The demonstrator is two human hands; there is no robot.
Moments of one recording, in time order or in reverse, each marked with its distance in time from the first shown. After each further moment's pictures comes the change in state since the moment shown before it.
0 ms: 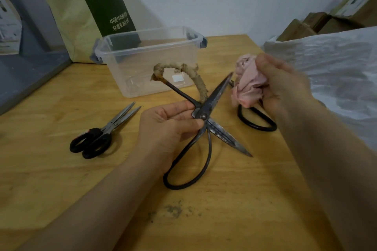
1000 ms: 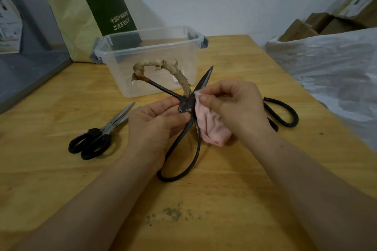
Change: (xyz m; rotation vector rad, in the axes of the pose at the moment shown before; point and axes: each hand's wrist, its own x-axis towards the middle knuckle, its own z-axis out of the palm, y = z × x) left_hand 0.005 0.003 -0.007 -0.084 0.092 0.061; right_hand -0.047 0.044 0.017 -0.793 -0.377 -0.352
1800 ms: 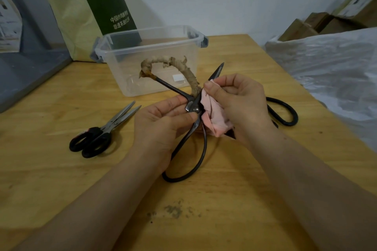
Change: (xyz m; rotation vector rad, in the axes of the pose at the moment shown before) left_hand -0.005 0.000 0.006 -0.002 -0.047 0.011; right_hand 0.002 -0.003 0.001 0.316 0.095 0.126
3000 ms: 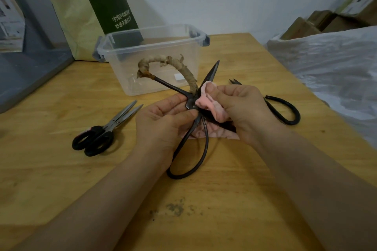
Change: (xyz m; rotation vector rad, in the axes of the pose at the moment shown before) left_hand 0.003 -0.004 -0.001 -0.058 0.013 -0.009; right_hand -0.001 0.001 -0.002 0.006 -0.149 0.239
